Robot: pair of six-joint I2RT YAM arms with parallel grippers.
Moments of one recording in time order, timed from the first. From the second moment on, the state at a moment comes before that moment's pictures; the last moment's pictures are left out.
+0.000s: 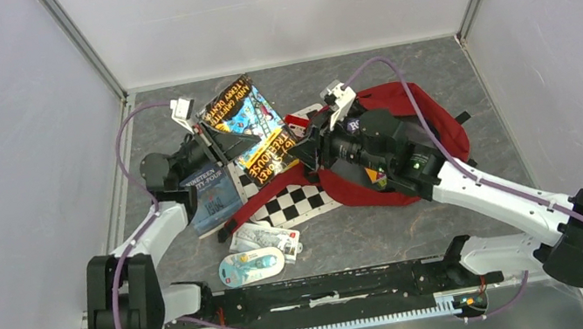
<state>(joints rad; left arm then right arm) -0.12 1.29 0.62 1.19 1.02 -1.31 0.85 1.16 0.99 0.06 -0.07 0.39</state>
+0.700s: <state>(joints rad) -0.20 1.21 0.62 0.96 1.09 -1.12 0.79 1.29 1.13 -0.01 -0.34 0.29</state>
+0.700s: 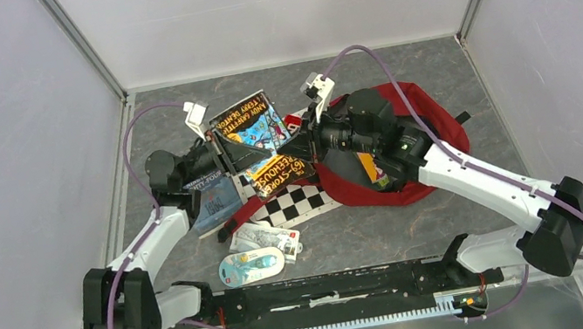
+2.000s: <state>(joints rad) -0.22 0.83 0.49 0.86 0.96 -1.15 0.80 1.18 1.14 0.06 -0.49 0.42</state>
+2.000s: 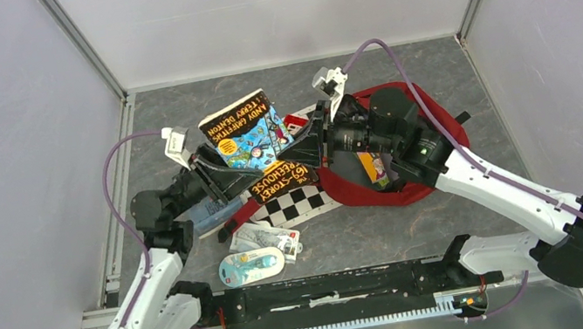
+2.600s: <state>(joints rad) -0.23 0.77 0.44 0.71 0.87 -1.13 0.82 1.18 1.15 -0.10 -0.30 0.33</state>
